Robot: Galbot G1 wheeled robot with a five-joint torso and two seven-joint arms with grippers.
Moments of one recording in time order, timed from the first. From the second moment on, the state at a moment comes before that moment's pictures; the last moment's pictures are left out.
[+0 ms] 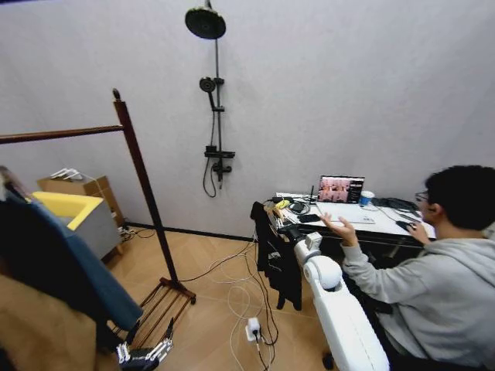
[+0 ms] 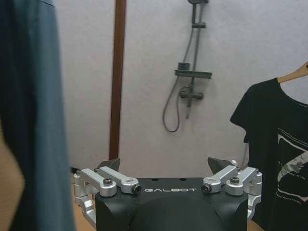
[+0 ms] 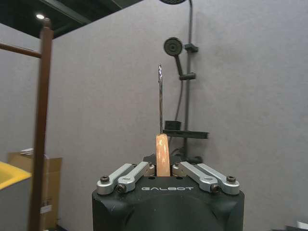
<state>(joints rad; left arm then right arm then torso) 1.86 -1.52 -0.65 -2.22 -0.22 -0.12 0.14 -0.75 1.32 0.47 1.73 0.24 -0.21 -0.20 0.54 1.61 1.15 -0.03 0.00</state>
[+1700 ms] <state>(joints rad) 1.86 -1.52 -0.65 -2.22 -0.22 -0.12 0.14 -0.72 1.30 0.47 1.78 0.25 -0.24 -0.16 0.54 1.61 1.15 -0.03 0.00</state>
